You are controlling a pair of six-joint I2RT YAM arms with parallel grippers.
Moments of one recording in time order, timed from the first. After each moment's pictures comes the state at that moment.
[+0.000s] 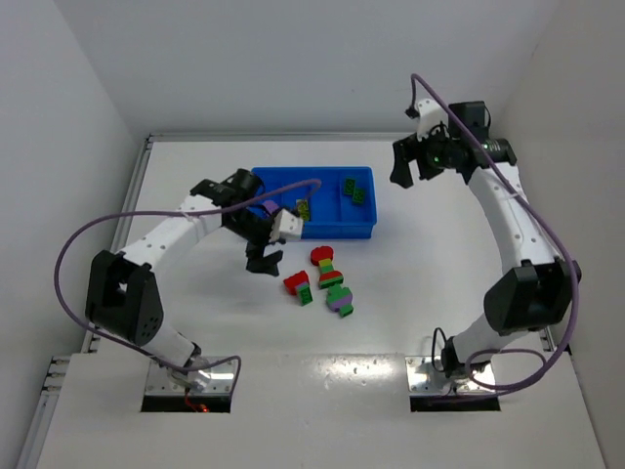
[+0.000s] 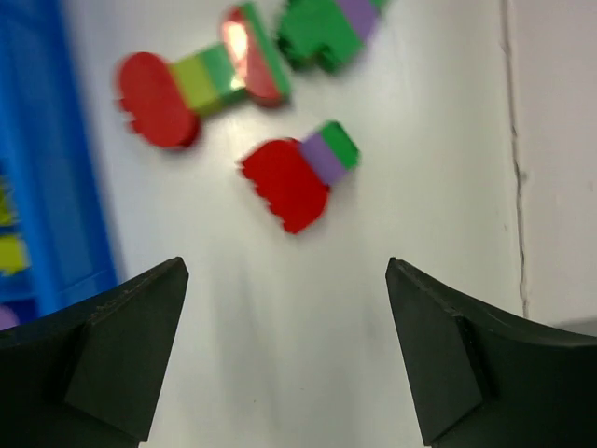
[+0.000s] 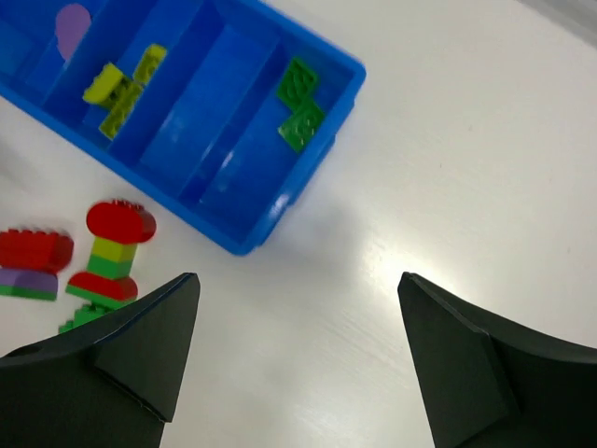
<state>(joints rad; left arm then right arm) -0.39 1.54 1.27 -0.98 0.74 1.09 0.10 1.61 1.61 -0.74 -0.39 -0.30</state>
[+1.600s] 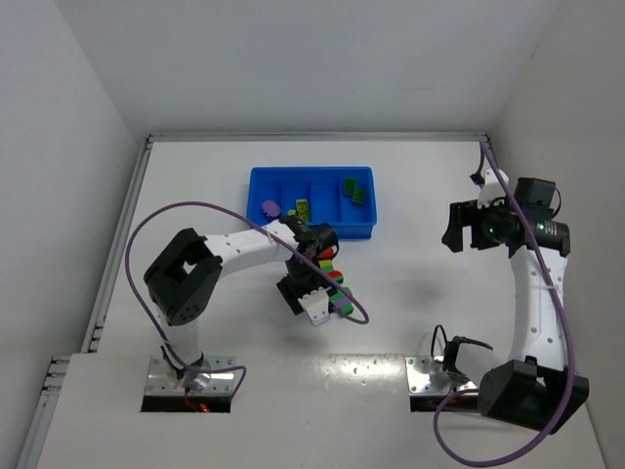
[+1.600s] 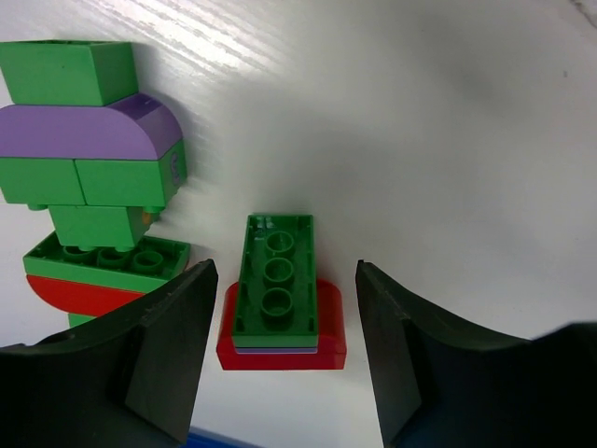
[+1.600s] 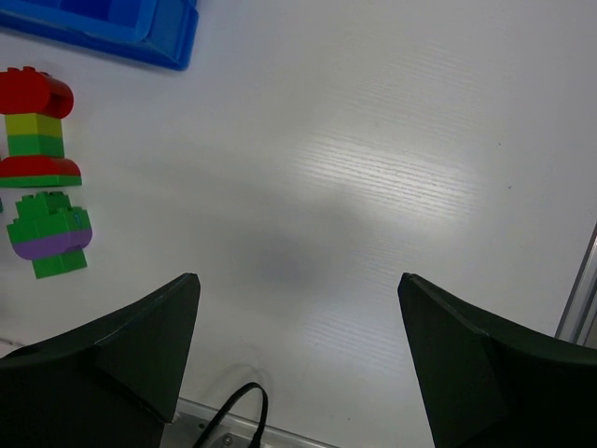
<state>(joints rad) -0.87 1.82 1.28 -1.06 0.37 1.75 -0.30 1.08 1.06 -0.88 -0.42 -0.37</state>
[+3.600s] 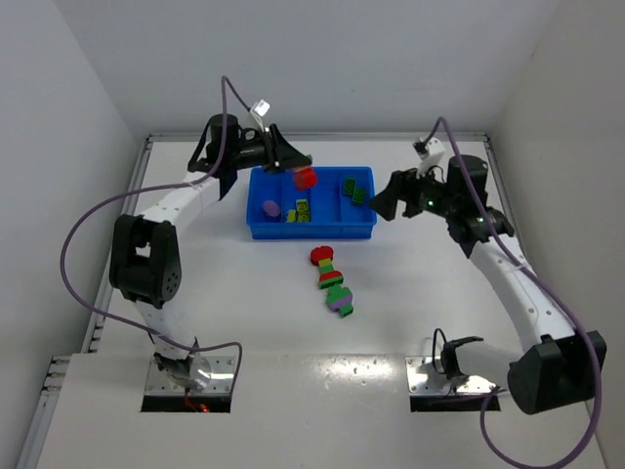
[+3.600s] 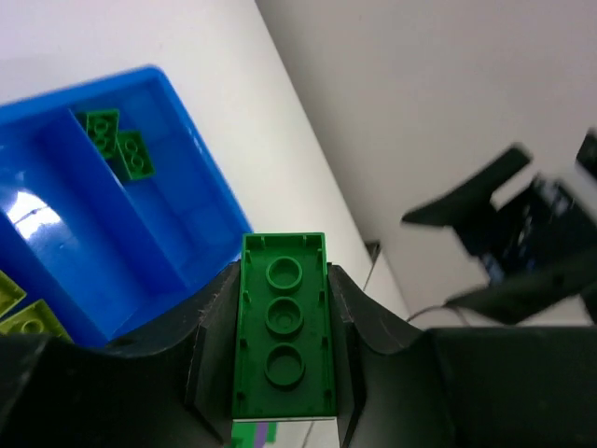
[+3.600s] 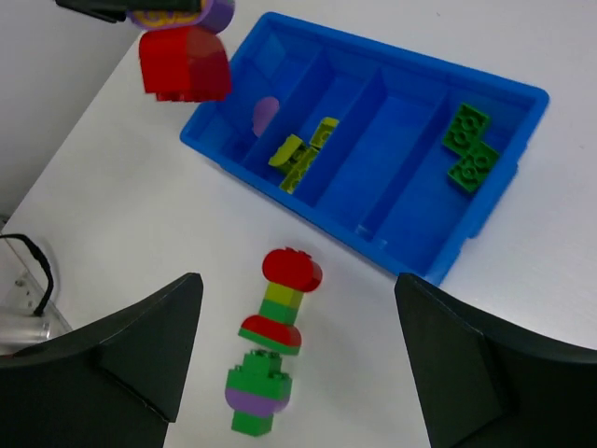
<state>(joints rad) -0.23 1.79 1.39 0.15 0.89 -0.72 0.13 1.17 0.98 -0.25 -0.59 0.14</state>
